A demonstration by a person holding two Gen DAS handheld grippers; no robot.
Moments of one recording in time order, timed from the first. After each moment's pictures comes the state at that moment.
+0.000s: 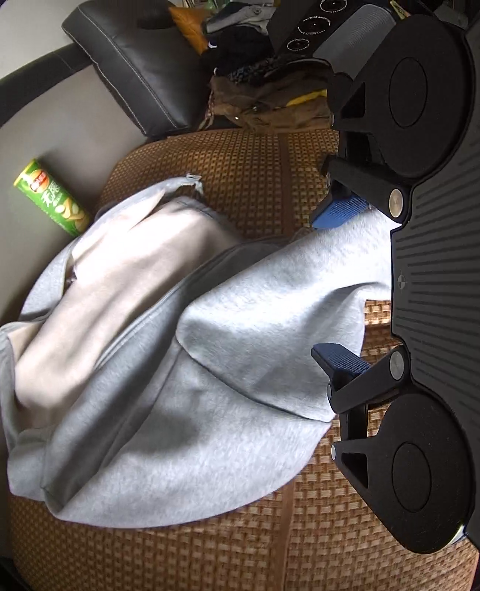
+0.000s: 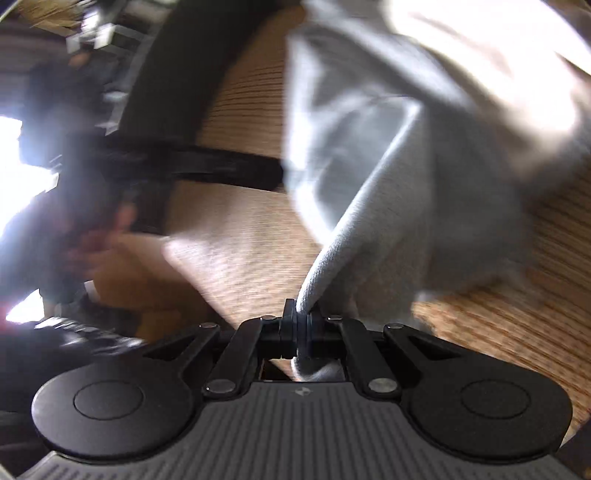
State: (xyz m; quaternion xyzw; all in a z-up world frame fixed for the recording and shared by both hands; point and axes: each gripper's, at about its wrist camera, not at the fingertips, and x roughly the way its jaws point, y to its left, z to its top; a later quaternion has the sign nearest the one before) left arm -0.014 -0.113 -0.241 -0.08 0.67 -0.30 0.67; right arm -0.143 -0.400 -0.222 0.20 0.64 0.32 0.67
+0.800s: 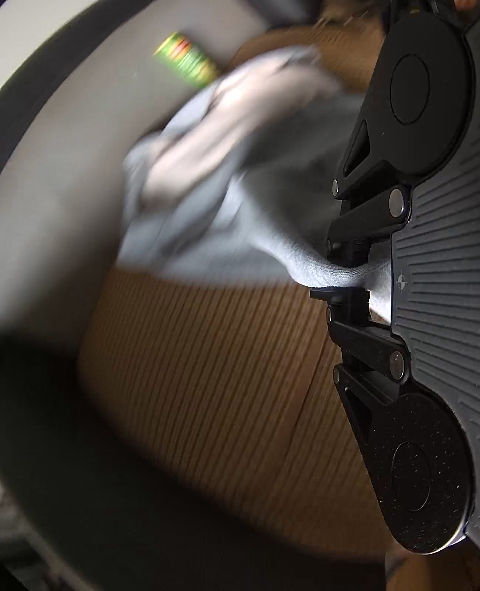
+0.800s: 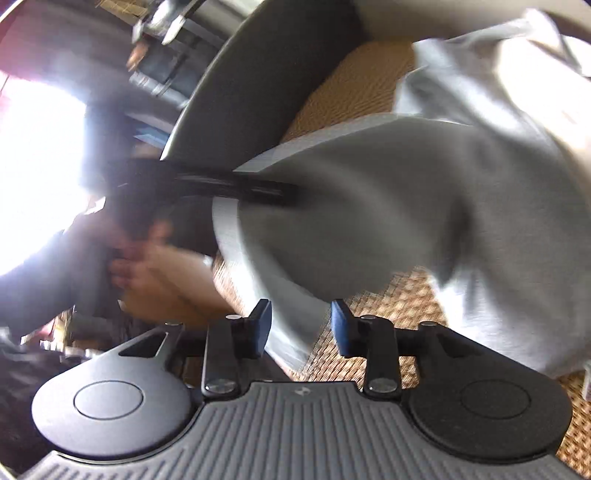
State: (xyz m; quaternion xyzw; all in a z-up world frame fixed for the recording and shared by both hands) left arm 0.008 0.092 -0.179 -0.08 0.58 -0.06 0.81; right arm -0.098 -0.355 -0.191 0.20 0.58 0.35 0.71
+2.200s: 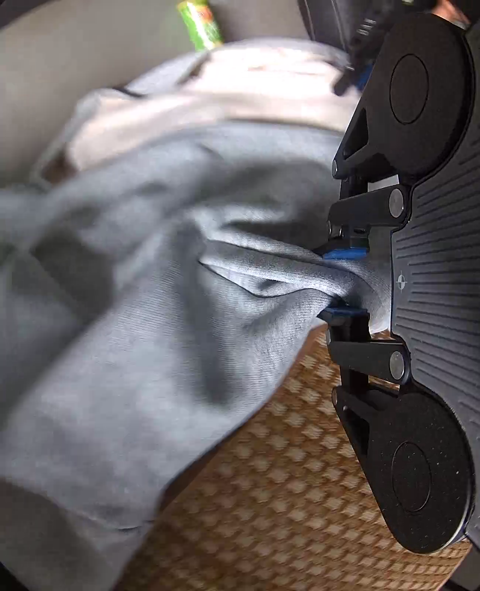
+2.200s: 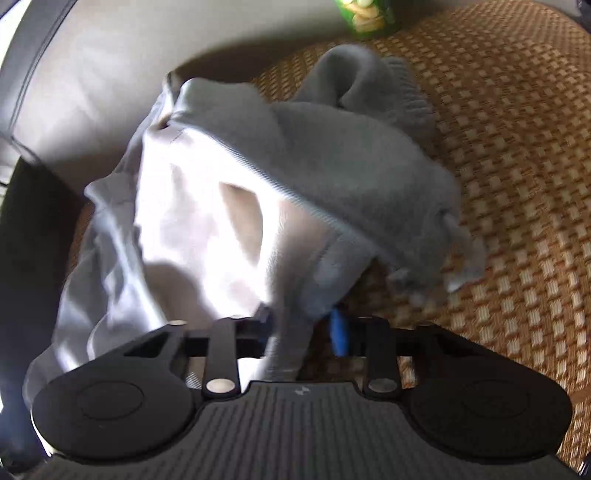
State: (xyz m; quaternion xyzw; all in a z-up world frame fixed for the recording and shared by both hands) left arm 0.019 -0.053 -0.325 -0.26 0.64 -0.06 0.72; right arm -0.048 -0.538 -0.318 0.30 0.56 -0.01 0.77
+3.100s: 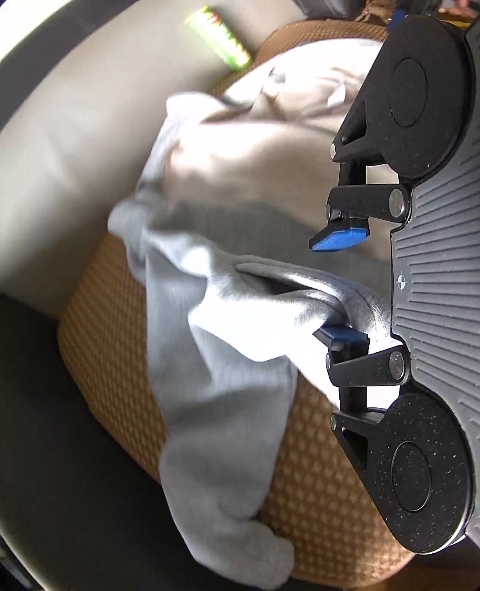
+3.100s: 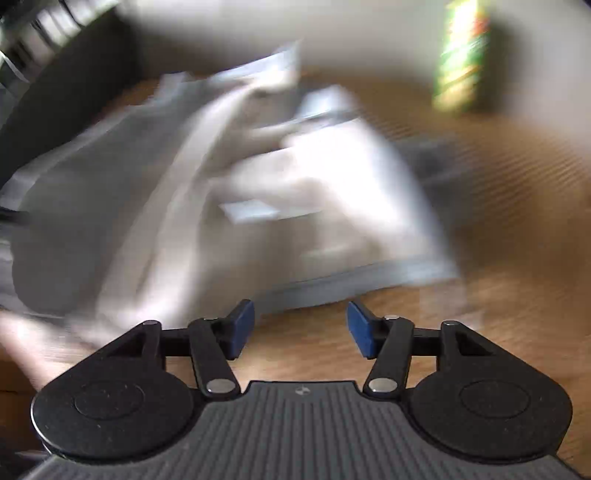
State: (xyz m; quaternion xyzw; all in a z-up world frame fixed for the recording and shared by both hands) left arm 0.035 0.044 -0.214 -0.13 0.58 -0.04 0.80; right arm -0.110 -0.477 -0.241 -0.02 0.56 0.01 0.83
